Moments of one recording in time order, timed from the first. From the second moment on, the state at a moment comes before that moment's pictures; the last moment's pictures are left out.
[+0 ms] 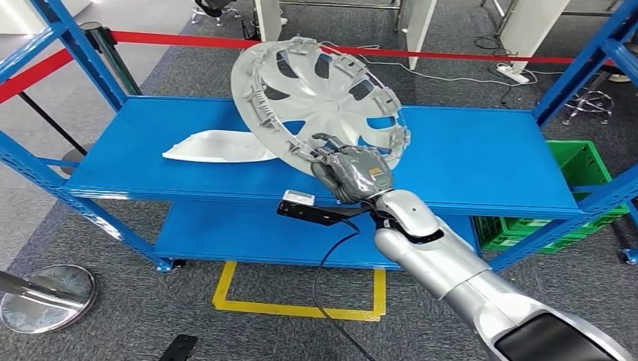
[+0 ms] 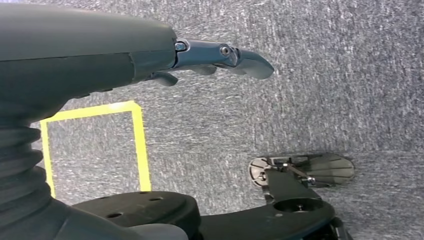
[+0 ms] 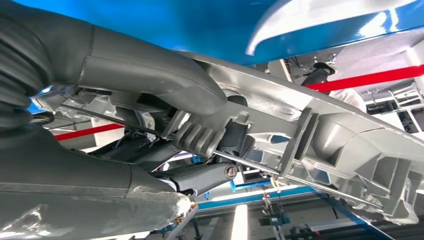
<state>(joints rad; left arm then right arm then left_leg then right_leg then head) -0.11 -0.16 0.79 -0.21 -1.09 0.18 -0.14 -0.67 0.01 0.66 -0.97 0.91 -0.35 -0.16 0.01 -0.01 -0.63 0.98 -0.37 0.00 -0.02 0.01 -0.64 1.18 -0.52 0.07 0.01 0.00</state>
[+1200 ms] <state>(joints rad) -0.12 -0.16 0.79 -0.21 -1.10 0.18 -0.14 -0.66 0.00 0.65 -0.99 0.92 -0.35 -0.14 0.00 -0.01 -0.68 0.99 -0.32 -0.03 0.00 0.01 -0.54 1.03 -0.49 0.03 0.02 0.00</state>
